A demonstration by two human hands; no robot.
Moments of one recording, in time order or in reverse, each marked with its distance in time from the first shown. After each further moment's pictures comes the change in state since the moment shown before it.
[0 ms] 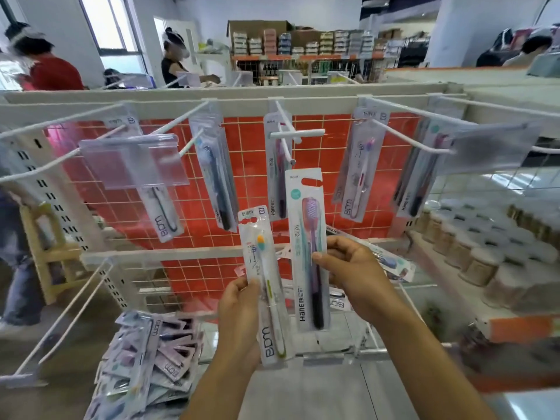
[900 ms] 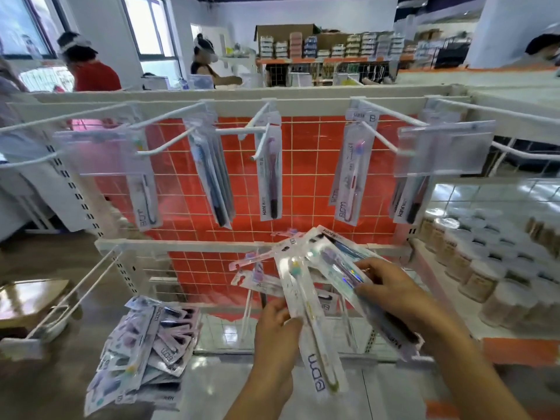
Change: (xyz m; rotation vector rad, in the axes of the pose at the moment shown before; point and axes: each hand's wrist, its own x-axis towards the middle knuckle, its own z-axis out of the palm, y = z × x) left_hand -0.042 -0.062 0.064 0.094 -0.058 -0.115; right_hand 0.005 0.018 -0.117 -0.772 -0.062 0.117
